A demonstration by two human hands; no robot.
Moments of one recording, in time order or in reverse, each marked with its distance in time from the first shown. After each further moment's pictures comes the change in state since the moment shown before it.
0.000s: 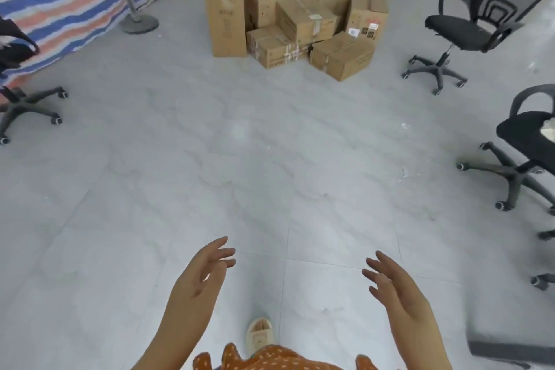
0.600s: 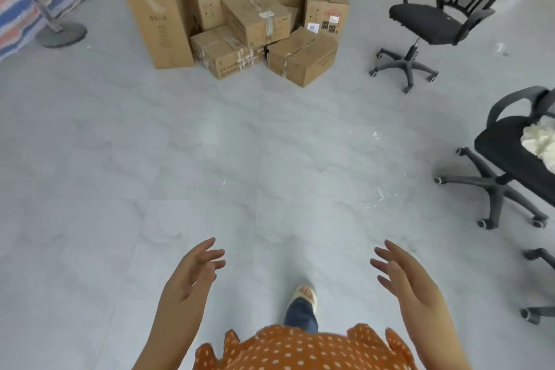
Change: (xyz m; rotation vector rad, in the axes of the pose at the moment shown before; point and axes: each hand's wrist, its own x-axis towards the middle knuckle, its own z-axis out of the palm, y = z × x) left_hand 0.296 0.117 0.213 0.018 -0.044 -0.025; right_hand 0.351 -0.078 -0.086 0.005 0.128 0.034
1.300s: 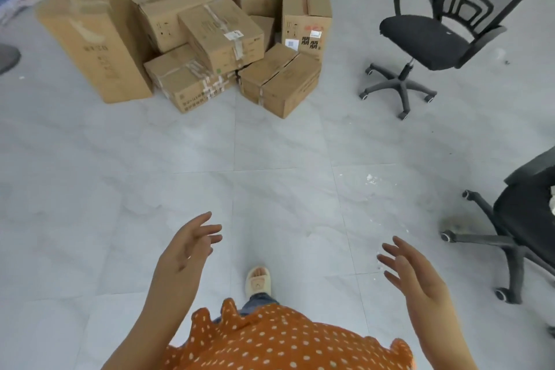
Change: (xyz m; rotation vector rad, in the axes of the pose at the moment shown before) left_hand 0.411 0.193 0.180 0.061 -0.070 0.064; right_hand 0.429 -0.125 0.031 0.021 0.097 0.042
